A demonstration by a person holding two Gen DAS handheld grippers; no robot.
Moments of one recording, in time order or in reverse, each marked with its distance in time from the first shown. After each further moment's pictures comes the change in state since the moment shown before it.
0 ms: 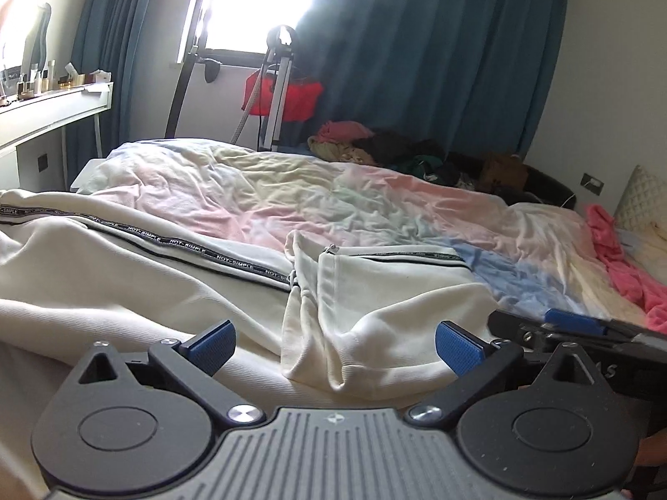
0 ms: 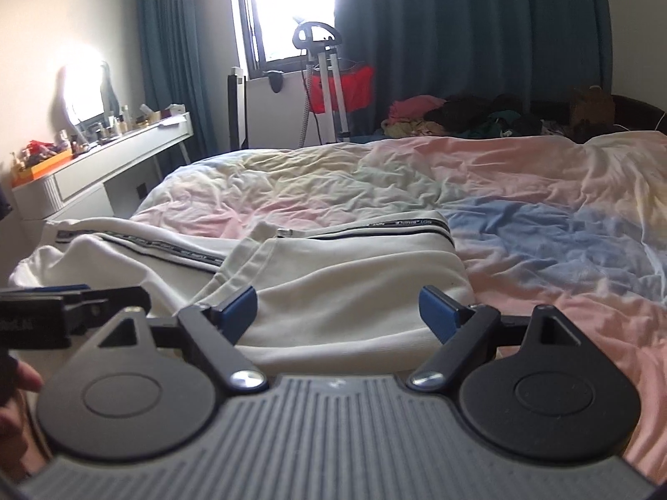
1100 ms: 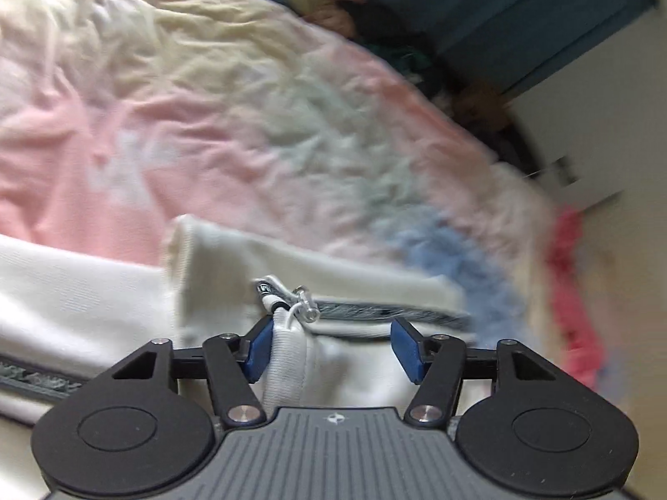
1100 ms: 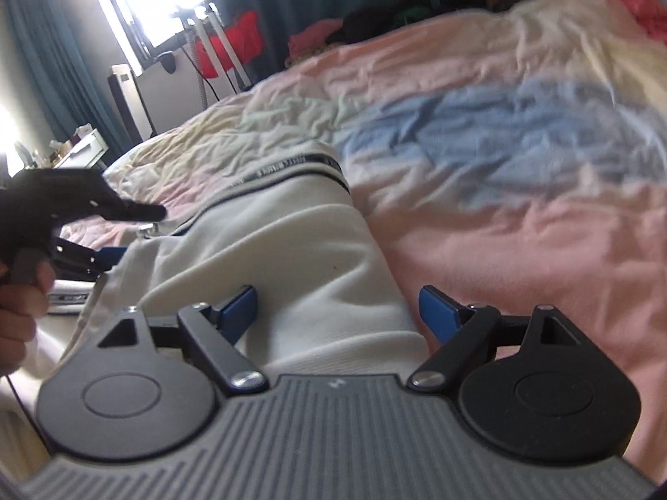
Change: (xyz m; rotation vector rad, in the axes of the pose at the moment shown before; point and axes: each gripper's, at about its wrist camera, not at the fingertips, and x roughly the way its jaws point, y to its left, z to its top) left arm 0.271 0.038 0.103 -0.357 0.458 -0.389; right arm 0.100 -0.096 -0.013 0.360 0.184 -0.117
